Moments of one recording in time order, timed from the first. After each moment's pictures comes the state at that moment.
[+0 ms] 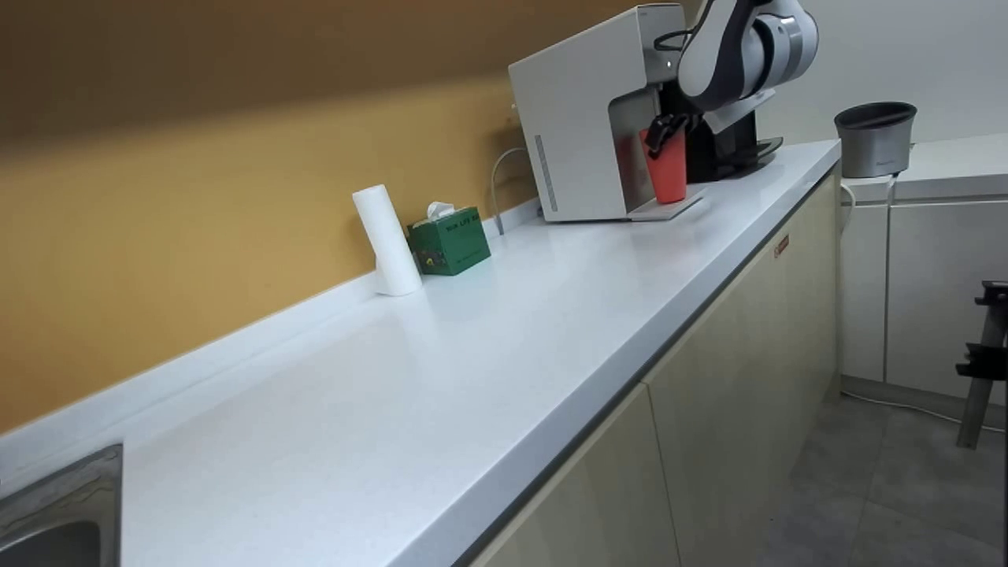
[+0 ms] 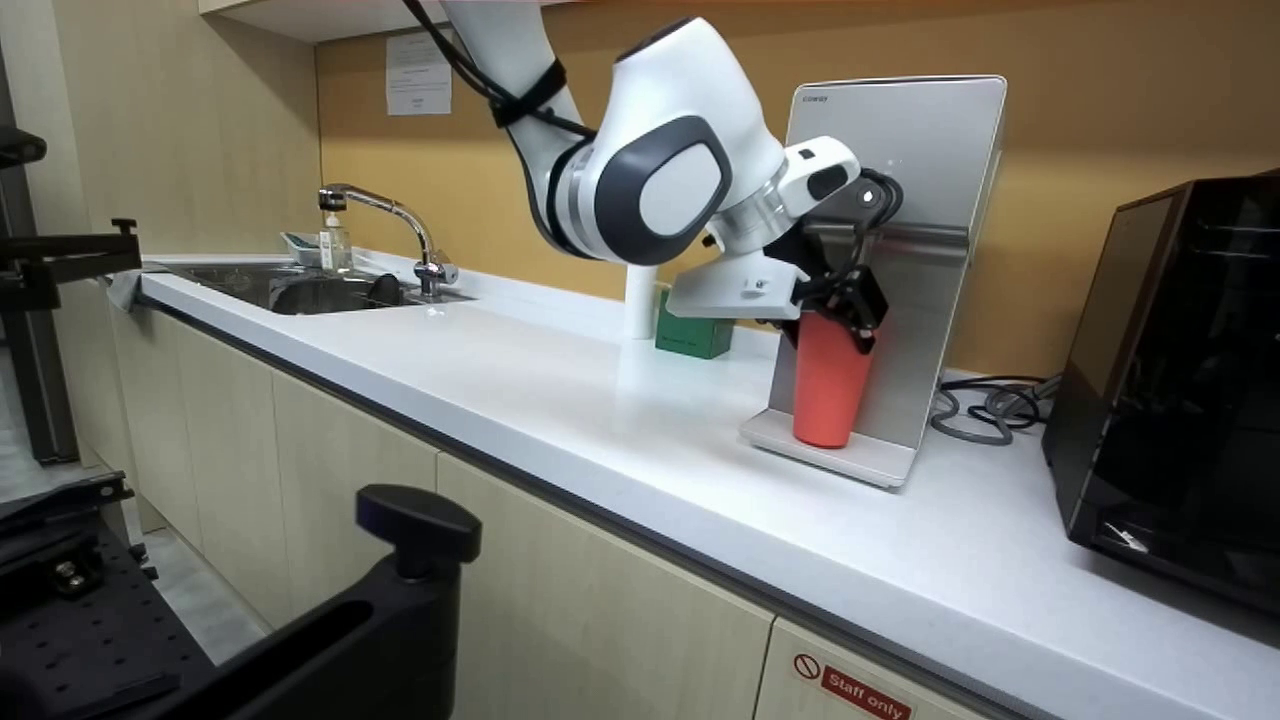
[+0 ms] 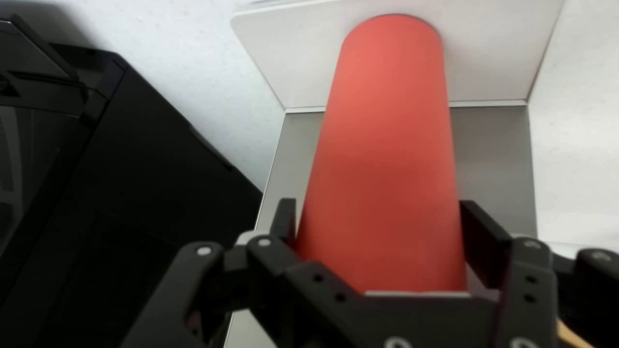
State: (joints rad) arm -0.70 0.37 0.14 -2.15 -0.12 3.35 -0.23
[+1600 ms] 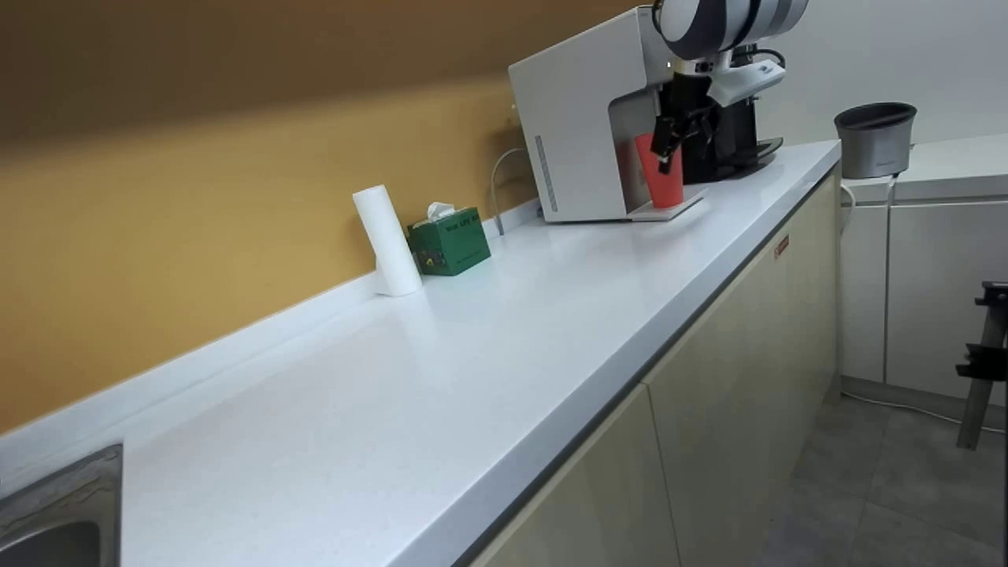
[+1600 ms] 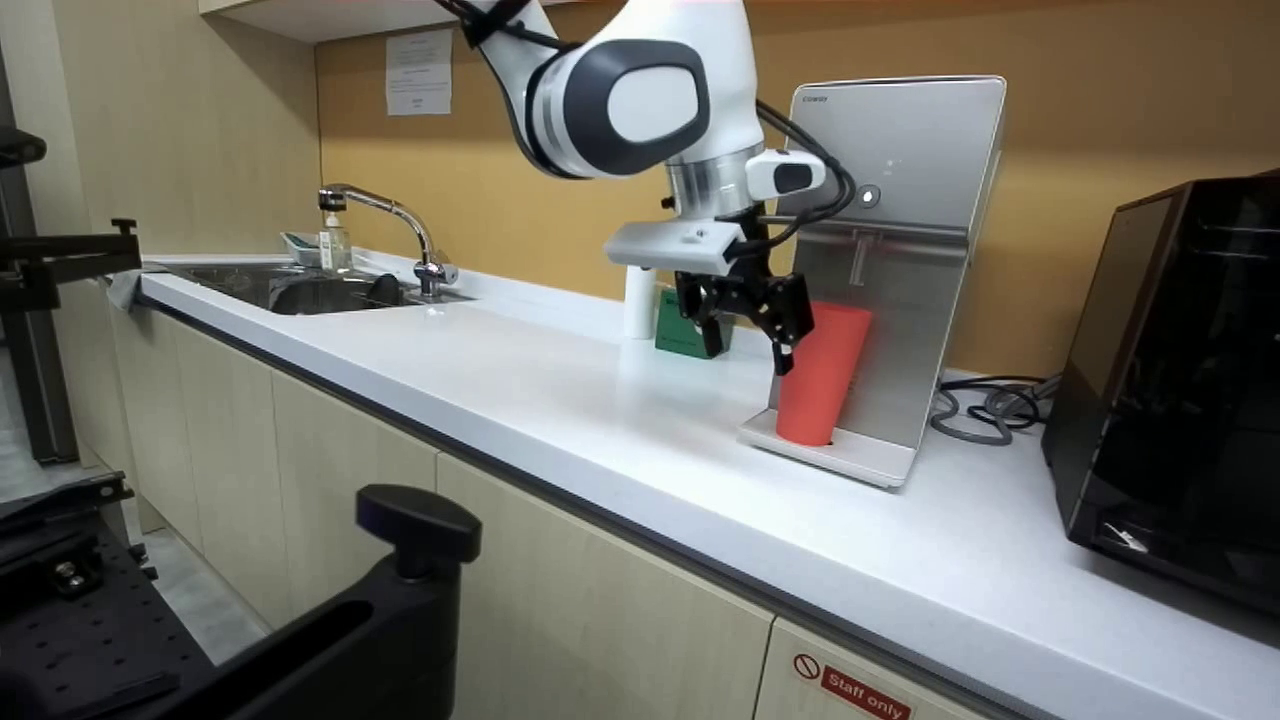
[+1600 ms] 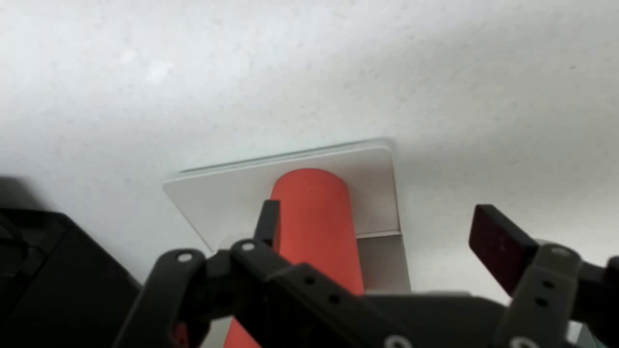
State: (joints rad) arm -0.76 0.20 0.26 -2.19 0.00 2.81 -0.27
